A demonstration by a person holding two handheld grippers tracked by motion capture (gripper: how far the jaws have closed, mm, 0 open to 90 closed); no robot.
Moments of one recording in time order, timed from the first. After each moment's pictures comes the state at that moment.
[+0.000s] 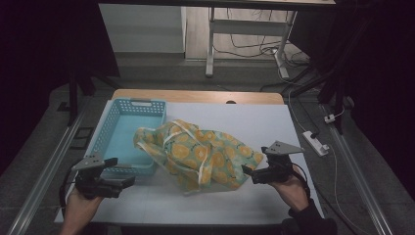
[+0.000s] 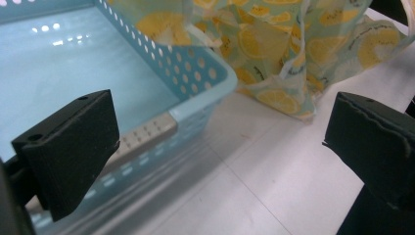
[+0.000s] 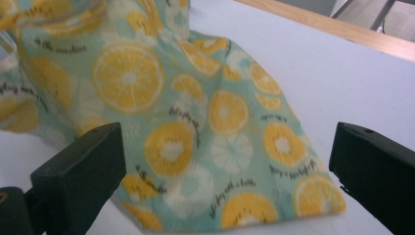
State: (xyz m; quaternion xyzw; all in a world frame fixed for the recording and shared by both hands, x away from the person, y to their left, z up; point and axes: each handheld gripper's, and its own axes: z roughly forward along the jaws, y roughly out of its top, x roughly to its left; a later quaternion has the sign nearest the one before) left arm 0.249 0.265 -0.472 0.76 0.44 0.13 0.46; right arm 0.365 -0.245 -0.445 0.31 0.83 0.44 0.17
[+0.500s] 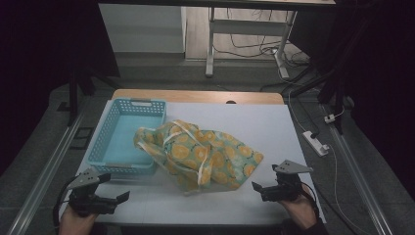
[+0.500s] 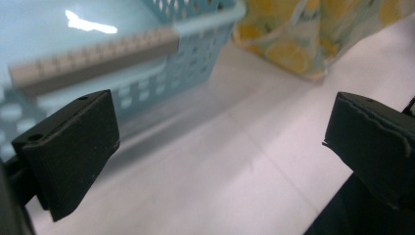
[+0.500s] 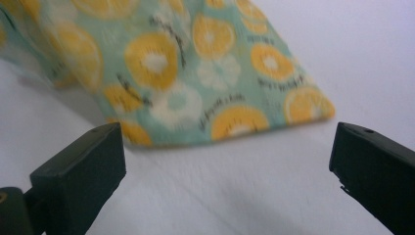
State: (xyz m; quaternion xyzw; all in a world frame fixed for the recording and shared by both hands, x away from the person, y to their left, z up) left arm 0.216 0.272 -0.504 0.76 0.48 0.12 0.43; right arm 0.335 -0.280 -0.483 0.34 0.83 0.40 0.17
